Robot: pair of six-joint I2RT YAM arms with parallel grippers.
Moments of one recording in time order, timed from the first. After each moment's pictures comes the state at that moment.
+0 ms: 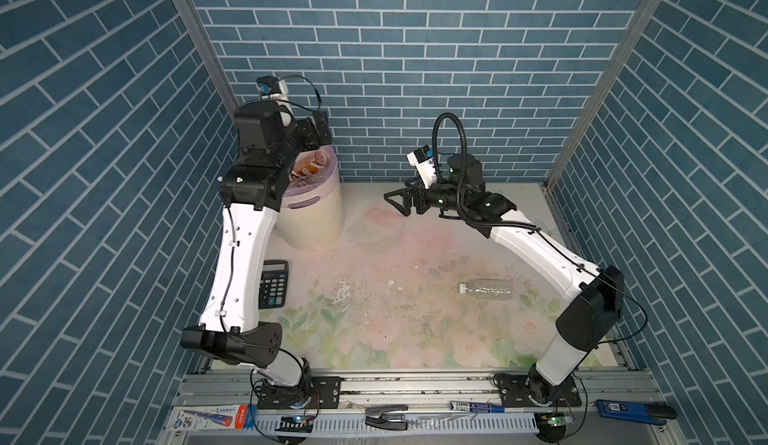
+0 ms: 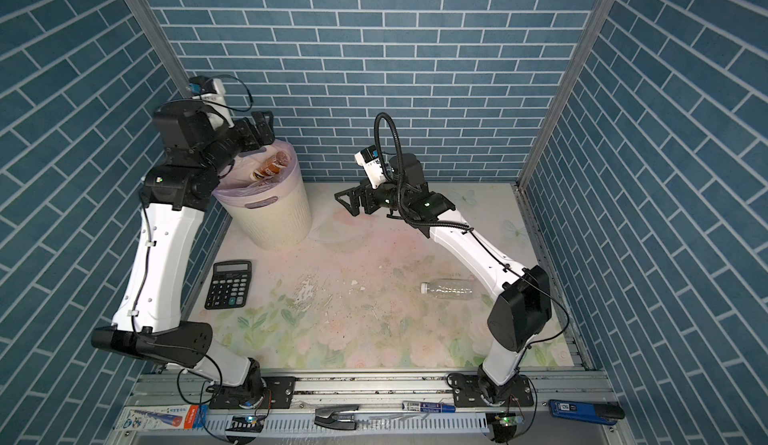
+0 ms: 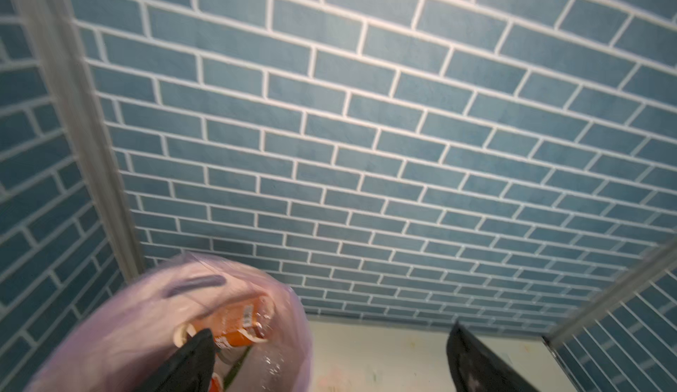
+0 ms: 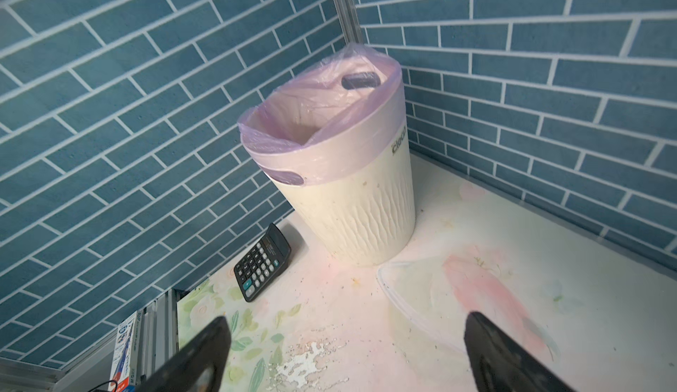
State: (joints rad) left arm -0.16 1.56 2.02 -0.61 -0.01 -0.24; right arm 0.68 1.71 1.64 -0.26 -0.45 0.18
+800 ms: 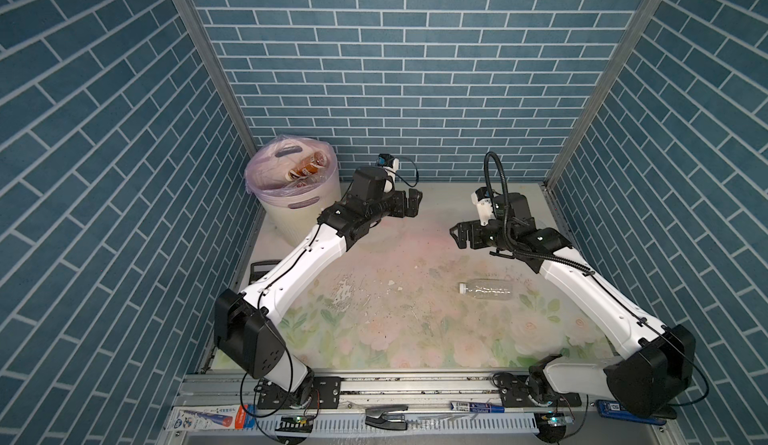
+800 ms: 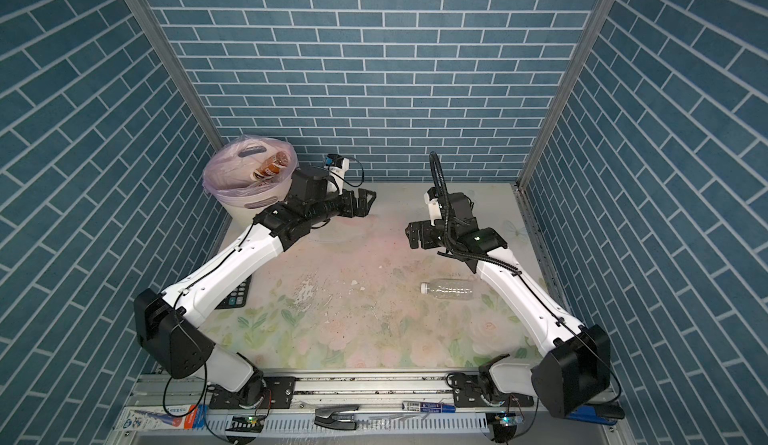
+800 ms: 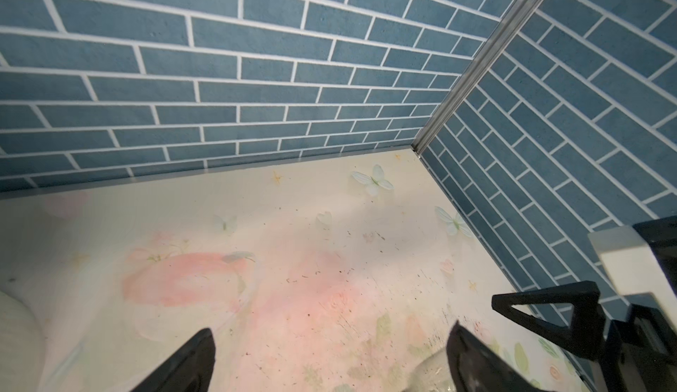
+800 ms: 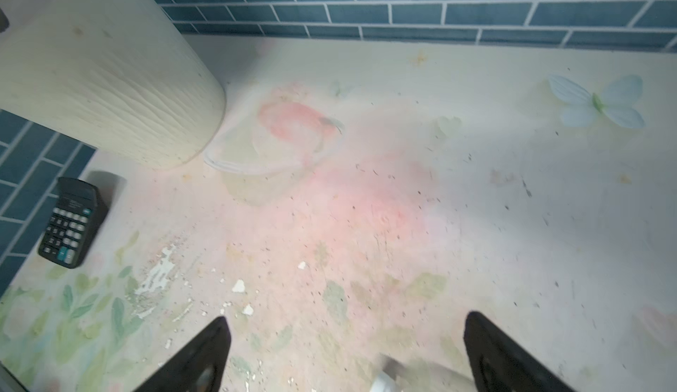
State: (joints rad) left arm -0.59 1.54 1.45 -0.34 0.07 -0.36; right arm 0.50 1.28 1.16 -0.60 -0.08 0.22
